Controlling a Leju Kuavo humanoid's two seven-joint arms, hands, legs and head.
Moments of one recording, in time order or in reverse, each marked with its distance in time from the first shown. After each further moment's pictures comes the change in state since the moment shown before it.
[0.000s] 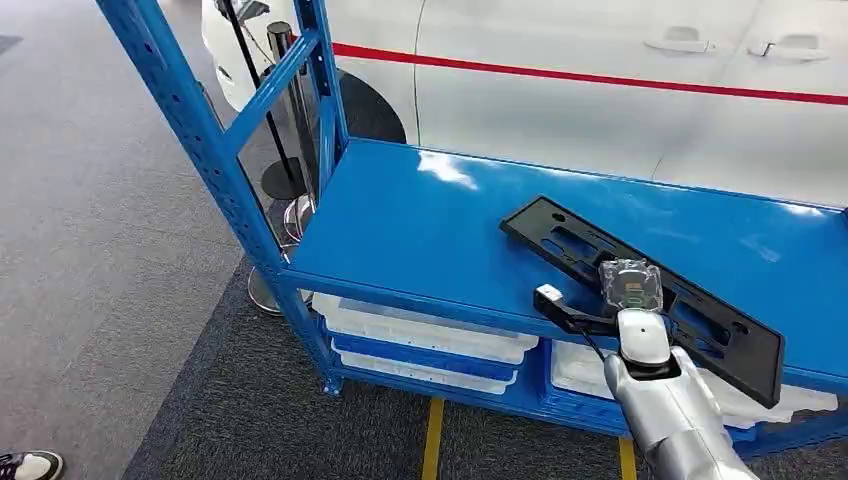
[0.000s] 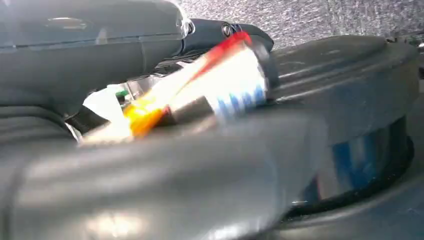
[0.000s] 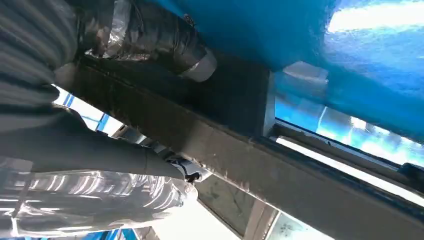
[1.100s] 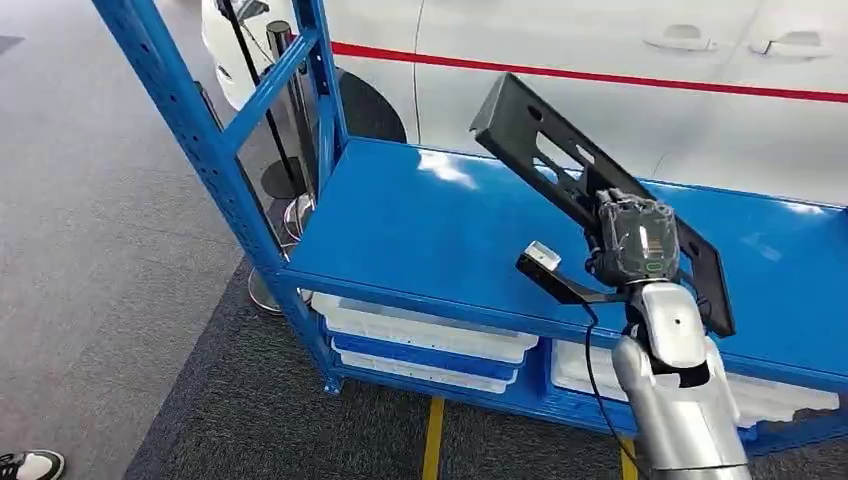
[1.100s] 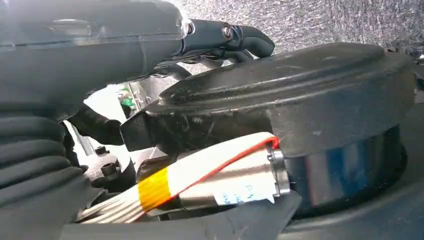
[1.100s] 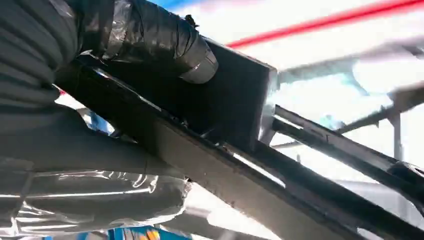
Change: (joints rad) left arm -0.007 -0.010 0.001 0.000 0.003 0.064 0.027; right arm 0.147 0.004 -0.053 -0.690 -0.122 -0.037 -0.254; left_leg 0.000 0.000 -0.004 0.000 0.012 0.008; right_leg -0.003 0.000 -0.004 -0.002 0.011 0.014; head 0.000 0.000
